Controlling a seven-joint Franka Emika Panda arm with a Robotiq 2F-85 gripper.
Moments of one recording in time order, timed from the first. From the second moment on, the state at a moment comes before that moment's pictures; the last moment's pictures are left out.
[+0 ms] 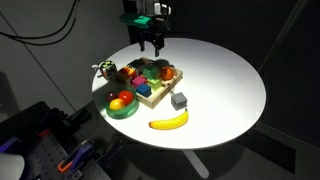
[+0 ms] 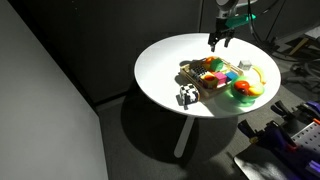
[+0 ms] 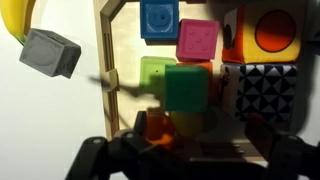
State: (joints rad) arm -0.01 0.52 -0.01 -1.79 -0.01 2.21 0.01
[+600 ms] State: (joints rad) arm 0.00 0.59 -0.01 -1.78 -0.04 2.21 0.01
